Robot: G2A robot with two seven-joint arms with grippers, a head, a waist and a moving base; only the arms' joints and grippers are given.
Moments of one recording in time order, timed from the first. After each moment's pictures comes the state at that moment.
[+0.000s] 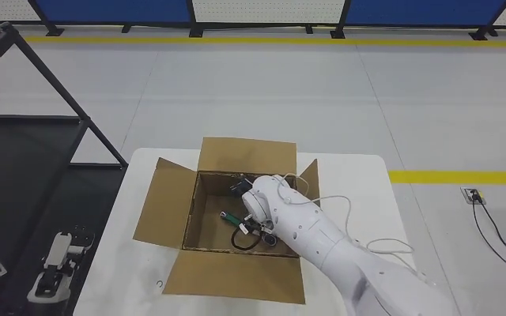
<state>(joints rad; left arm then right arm) 1.85 -1.23 -2.01 -2.17 -0.07 -0.44 -0.14 -0.11 -1.74 0.26 -0.51 -0.61 0.10 1.10</state>
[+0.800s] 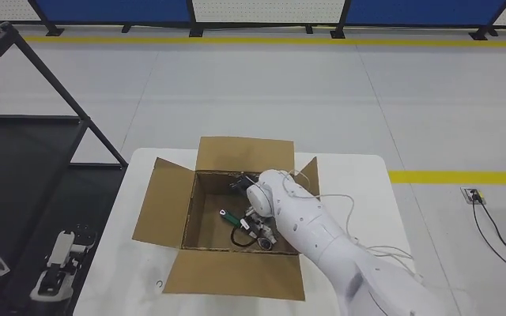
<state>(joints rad) 1.83 -1.24 -2.00 -2.17 -0.06 -0.43 -0.16 -0.09 -1.78 0.36 -0.38 -0.56 -0.04 1.06</state>
